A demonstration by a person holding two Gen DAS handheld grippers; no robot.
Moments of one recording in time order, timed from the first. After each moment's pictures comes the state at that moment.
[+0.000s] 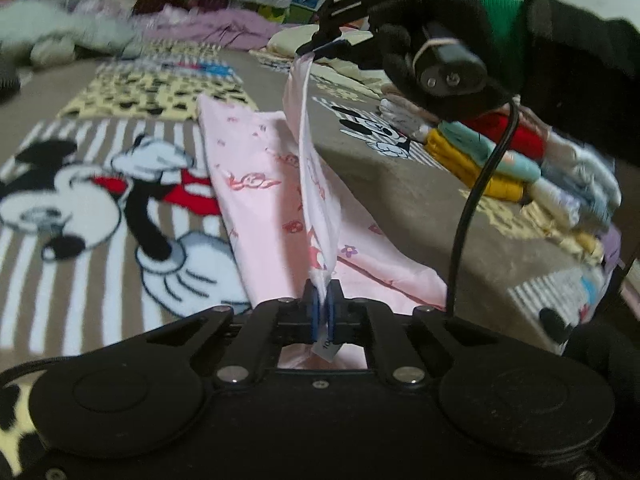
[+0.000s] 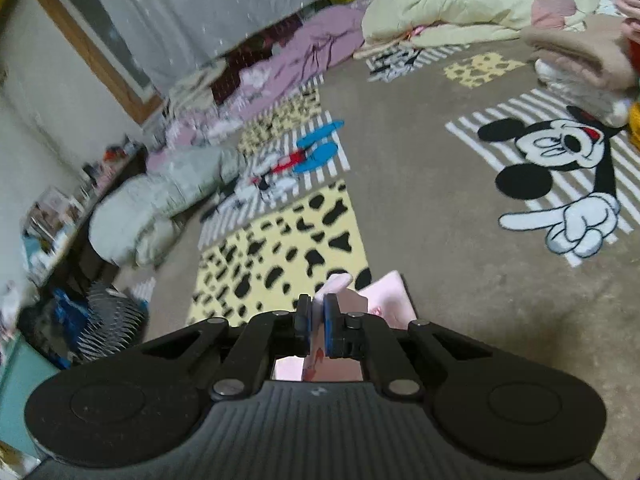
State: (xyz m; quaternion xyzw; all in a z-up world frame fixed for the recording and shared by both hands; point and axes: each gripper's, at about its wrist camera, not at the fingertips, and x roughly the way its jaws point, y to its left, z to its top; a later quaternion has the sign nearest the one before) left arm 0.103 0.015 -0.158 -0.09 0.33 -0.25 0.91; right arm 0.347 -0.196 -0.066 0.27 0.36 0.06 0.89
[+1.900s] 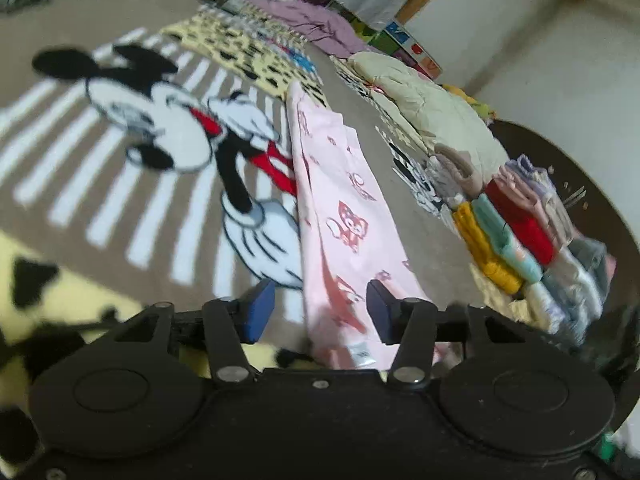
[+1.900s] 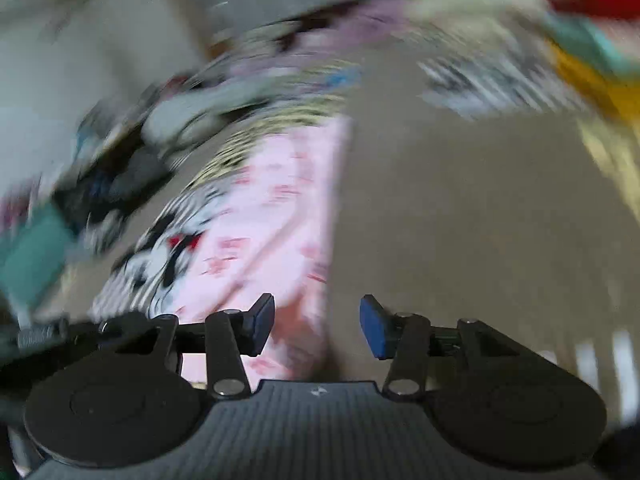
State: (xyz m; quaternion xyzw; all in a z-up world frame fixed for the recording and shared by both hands) left arm 0.095 0.066 -0.173 -0.30 0.35 -0.18 0.87; right arm 0.095 -0.282 -0.168 0.26 0.35 0.15 0.88
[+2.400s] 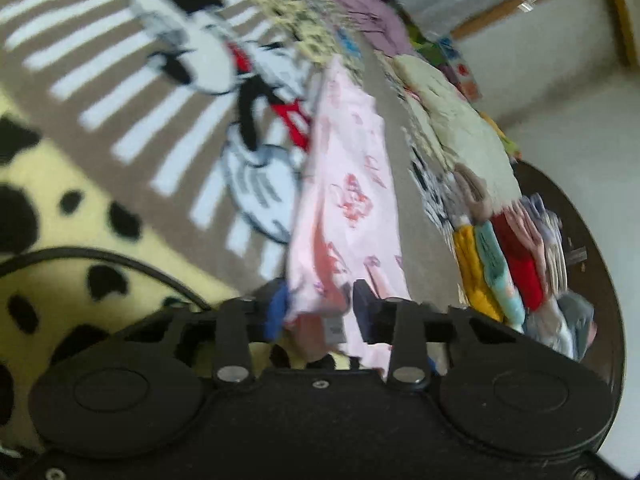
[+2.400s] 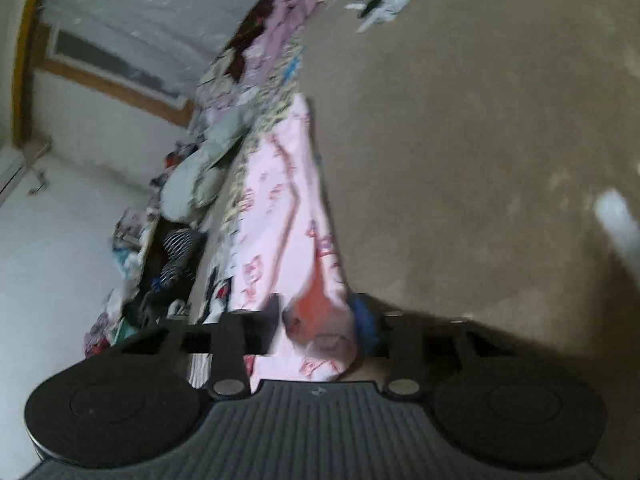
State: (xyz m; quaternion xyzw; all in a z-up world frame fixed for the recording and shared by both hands) left arm 0.091 0.054 -0.187 -0.41 0.39 -0.12 0.82; right arm 0.108 -0.280 -0.215 0.47 0.36 0.15 0.79
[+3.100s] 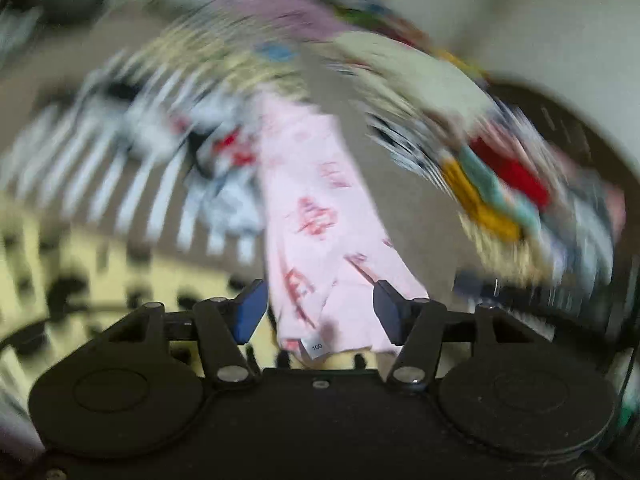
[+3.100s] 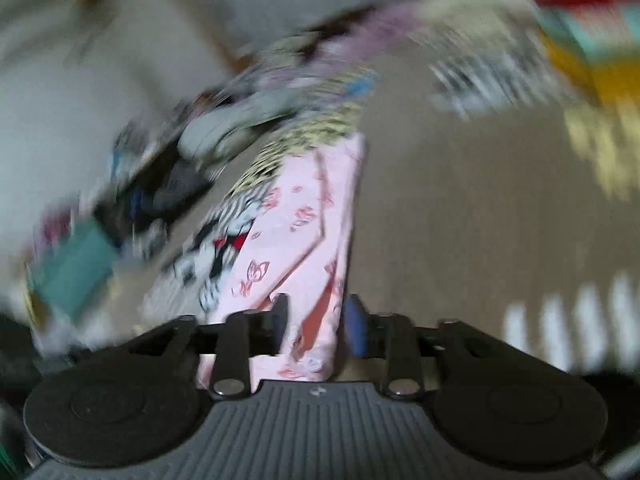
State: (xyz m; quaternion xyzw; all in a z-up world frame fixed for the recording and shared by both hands) left arm 0.031 0.021 -0.117 -0.09 0.33 -0.22 0.91; right arm 0.052 -0.279 -0.121 0.12 0.31 0.23 0.91
